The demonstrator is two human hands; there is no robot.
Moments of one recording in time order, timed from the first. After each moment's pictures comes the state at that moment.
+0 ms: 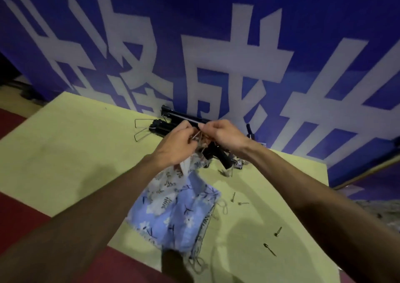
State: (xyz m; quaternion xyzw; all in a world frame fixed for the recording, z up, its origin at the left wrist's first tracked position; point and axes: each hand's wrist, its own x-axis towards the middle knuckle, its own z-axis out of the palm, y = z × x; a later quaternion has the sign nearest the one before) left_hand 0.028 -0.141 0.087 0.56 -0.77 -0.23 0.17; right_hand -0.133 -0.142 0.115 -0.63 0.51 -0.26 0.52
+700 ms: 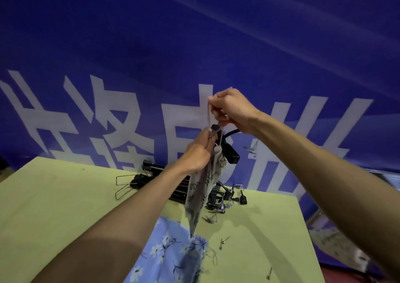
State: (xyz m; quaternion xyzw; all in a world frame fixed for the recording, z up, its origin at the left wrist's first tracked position) left_hand -0.055 -0.162 0.186 0.45 -0.77 -0.34 0.30; right_hand -0.174 -0.146 0.295 -0.64 0.53 -0.41 0.38
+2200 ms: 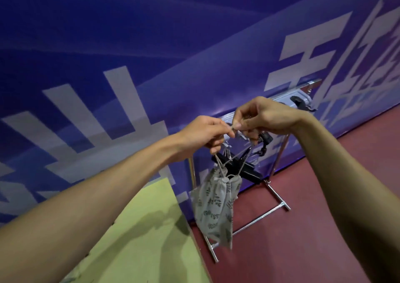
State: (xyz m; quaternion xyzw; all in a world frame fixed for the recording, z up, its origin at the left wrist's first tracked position) left_hand -0.536 -0.033 0.187 0.16 -0.76 -0.63 0.02; right_hand -0.690 0.087 0.201 -0.50 0.65 -0.39 0.42
